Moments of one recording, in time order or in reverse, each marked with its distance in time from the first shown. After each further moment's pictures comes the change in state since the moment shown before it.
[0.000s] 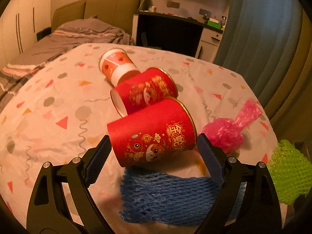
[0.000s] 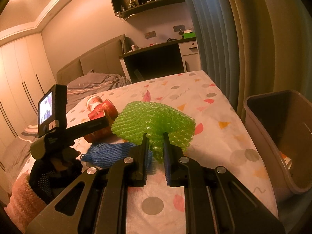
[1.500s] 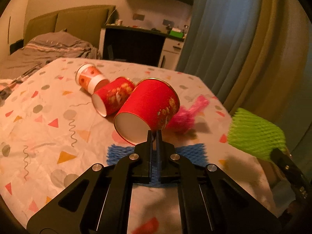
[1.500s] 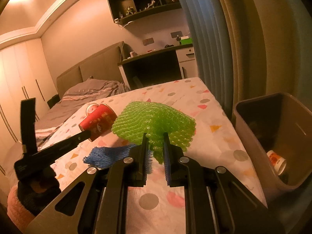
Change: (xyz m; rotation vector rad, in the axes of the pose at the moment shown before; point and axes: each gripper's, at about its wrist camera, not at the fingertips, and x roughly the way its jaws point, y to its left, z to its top) left arm -0.075 -0.002 -0.030 0.113 -0.107 -0.265; right arm -0.023 -0.005 0.002 0.012 -0.051 -0.012
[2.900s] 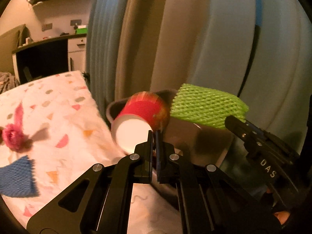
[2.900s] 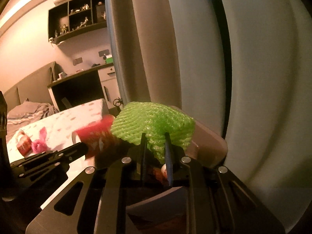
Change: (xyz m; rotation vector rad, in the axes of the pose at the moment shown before) left arm 0.039 -0.274 -0.052 0.353 0.093 -0.456; right arm -0.090 -0.162 0.001 0.106 -0.122 -0.512
